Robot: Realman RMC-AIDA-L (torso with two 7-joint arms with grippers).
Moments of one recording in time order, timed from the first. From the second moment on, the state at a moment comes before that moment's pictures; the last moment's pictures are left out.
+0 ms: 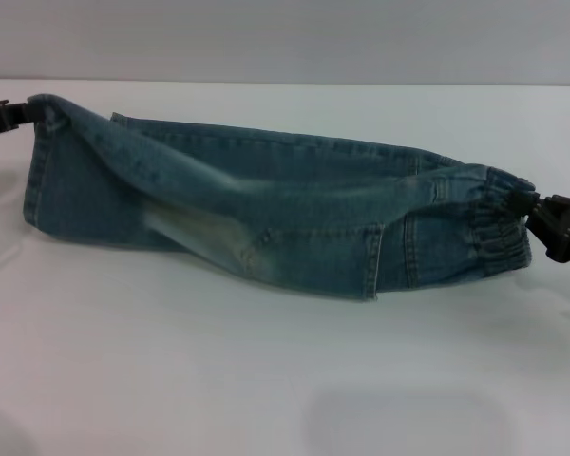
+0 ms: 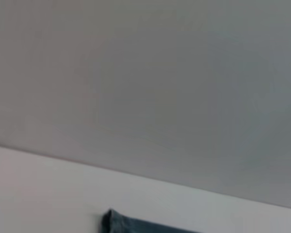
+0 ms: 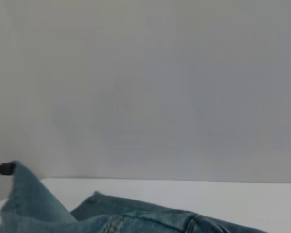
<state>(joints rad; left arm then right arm) -0.56 -1.99 0.47 0.79 2.14 1.25 -2.06 0.36 2.07 -0.54 -0.48 -1.74 -1.38 1.21</state>
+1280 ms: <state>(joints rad) -0.62 -2.04 0.55 0.81 2.14 1.03 -1.90 0.41 2.07 -0.51 -0.39 -1.60 -1.21 1.13</state>
